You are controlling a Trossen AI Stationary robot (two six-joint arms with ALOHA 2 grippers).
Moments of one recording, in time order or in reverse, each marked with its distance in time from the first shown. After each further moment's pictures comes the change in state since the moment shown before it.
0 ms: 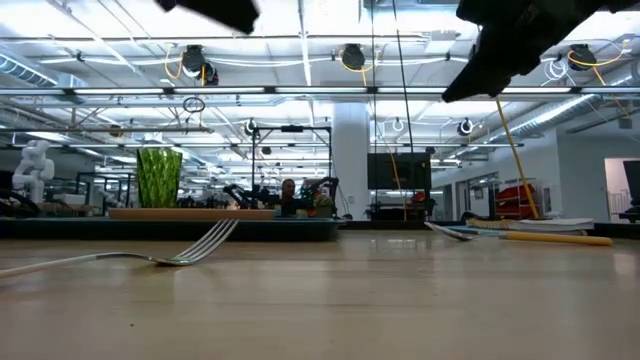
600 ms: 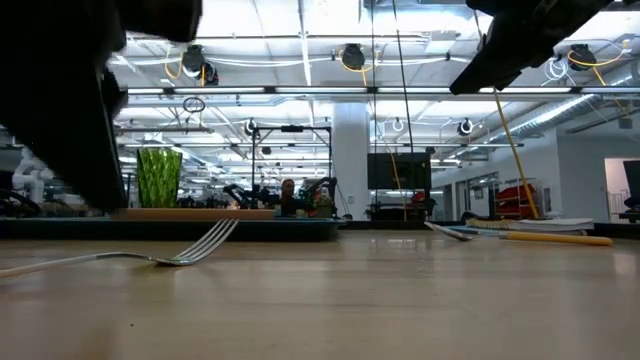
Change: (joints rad) left arm -0.093 0.301 0.015 -0.040 0.329 -0.518; right arm 0.053 -0.013 0.000 -0.010 0.022 0.012
